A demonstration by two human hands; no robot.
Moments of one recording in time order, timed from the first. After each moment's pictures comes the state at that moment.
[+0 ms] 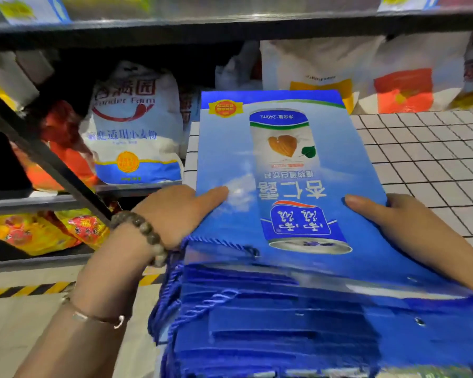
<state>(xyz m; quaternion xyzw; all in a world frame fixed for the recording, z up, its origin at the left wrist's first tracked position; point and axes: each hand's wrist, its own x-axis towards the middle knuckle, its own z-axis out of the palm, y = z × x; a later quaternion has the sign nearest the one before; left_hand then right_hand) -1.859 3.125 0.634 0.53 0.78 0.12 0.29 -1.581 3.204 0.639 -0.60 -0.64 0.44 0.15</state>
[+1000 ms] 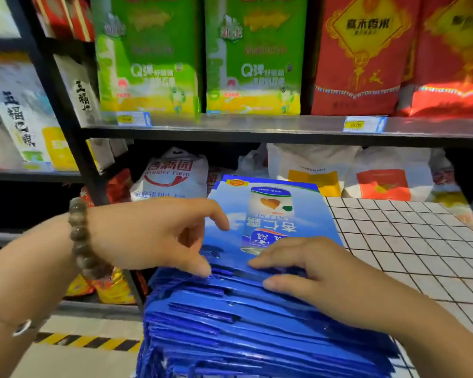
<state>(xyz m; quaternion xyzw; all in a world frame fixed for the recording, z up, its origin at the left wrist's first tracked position) -1.805 3.041 0.757 0.69 0.68 0.09 0.24 -1.592 3.140 0.706 -0.19 -0.94 0.26 0.08</state>
